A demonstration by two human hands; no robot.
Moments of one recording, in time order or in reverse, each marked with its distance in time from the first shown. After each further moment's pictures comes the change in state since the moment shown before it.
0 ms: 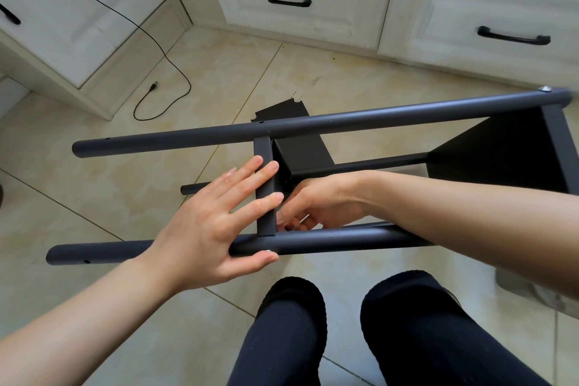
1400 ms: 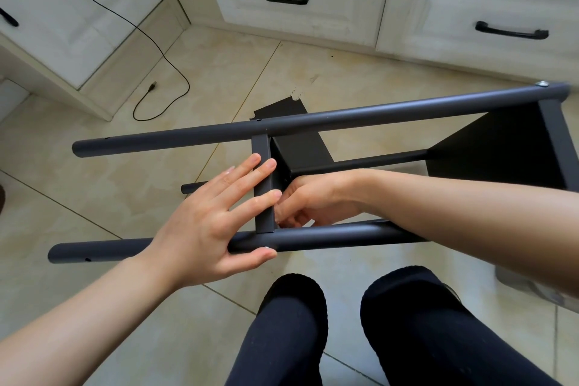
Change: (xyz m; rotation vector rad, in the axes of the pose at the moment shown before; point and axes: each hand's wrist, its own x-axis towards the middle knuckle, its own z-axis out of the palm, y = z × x) left_hand 0.000 -0.002 0.001 -0.003 0.012 0.006; right_hand 0.001 -0.003 0.007 -0.054 0.047 -0.075
